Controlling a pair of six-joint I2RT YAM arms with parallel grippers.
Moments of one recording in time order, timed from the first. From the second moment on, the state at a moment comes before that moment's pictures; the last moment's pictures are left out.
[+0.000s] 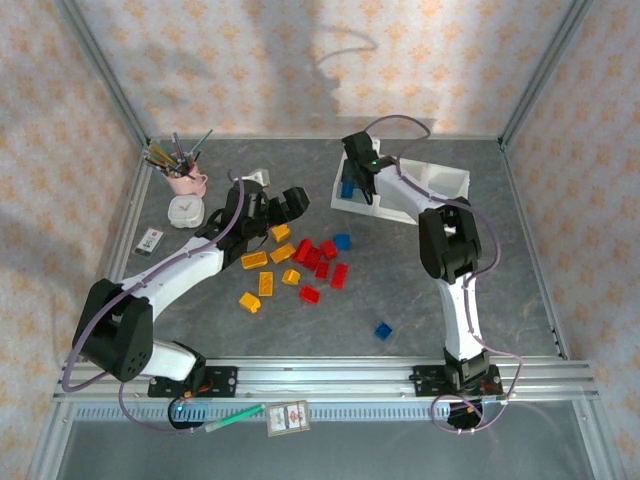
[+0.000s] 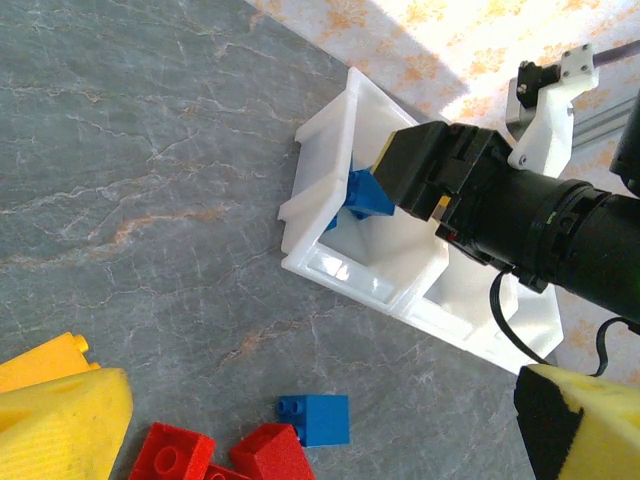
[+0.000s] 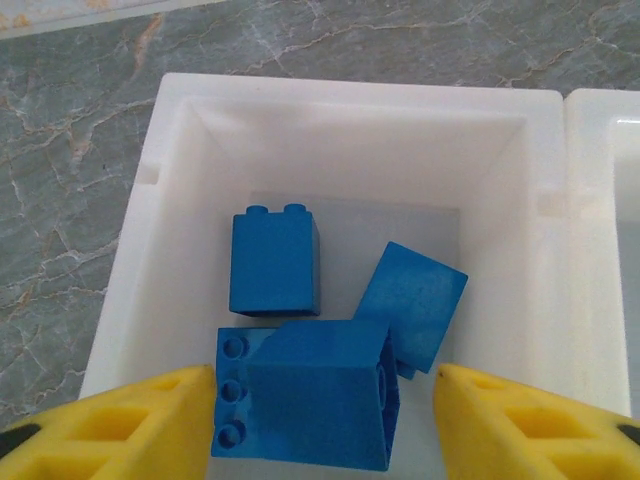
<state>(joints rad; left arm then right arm) -0.41 1.40 0.90 0.01 0.08 -0.79 0.44 2.20 1.83 -0.50 0.28 0.48</state>
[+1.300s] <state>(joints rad) -0.41 1.19 0.64 -0.01 0.11 -0.85 0.66 1.78 1.17 -0.41 0.17 0.73</state>
